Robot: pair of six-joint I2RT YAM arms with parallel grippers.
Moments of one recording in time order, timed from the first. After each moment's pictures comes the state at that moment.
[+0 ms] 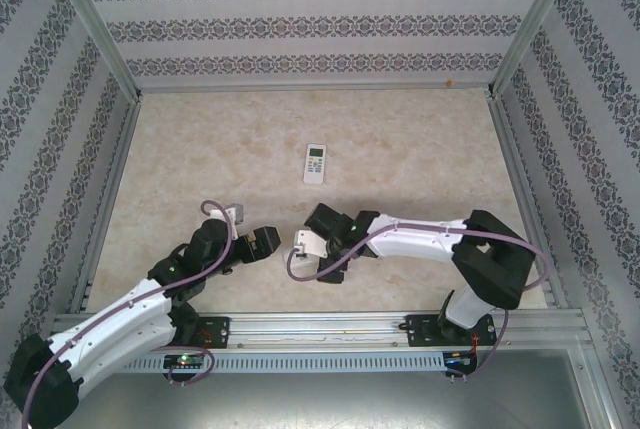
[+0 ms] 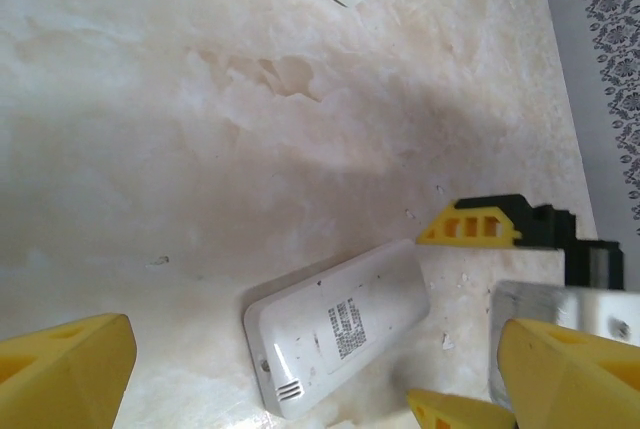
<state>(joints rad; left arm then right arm) -0.63 0.67 0.27 -0.18 0.07 -0.88 0.99 1.63 0.91 -0.52 -0.02 -0.47</state>
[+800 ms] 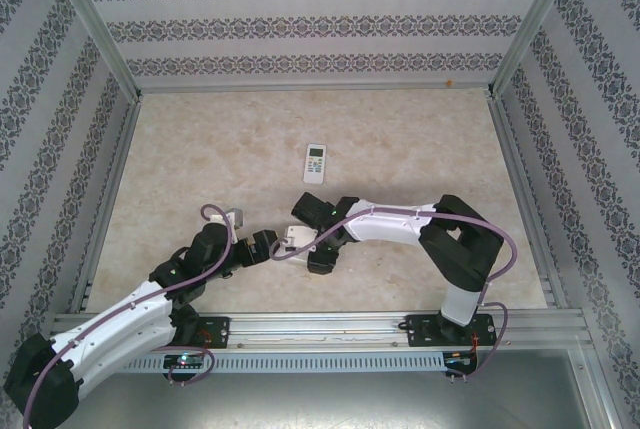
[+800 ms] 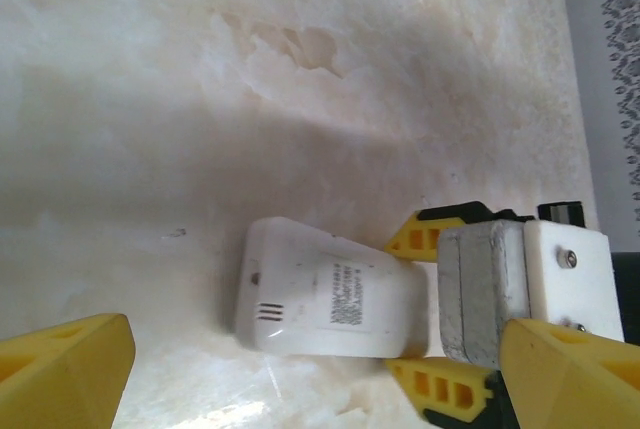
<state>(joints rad) -0.63 0.68 0.24 -0.15 0.09 -0.94 0.96 1.78 1.07 -0.61 -0.16 -0.39</state>
